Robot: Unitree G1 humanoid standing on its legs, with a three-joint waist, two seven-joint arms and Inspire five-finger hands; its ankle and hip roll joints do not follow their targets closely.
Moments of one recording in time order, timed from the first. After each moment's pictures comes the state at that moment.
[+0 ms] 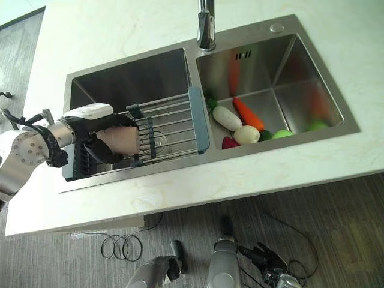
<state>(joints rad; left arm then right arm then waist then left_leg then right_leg) -0.69 1.11 -0.40 0.05 0.26 -0.04 -0.39 -0.09 -0.39 -0.01 1.18 0.63 -0.03 0.19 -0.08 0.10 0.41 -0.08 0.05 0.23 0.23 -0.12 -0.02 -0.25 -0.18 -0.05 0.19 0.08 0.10</state>
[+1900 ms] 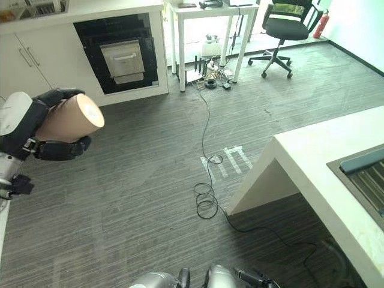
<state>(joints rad) -0.11 1.06 0.09 -0.11 0.13 -0.25 0.10 0.02 -0.30 -0.07 1.23 0.60 0.01 0.16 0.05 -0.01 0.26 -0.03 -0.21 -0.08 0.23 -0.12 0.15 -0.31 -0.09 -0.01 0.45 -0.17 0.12</state>
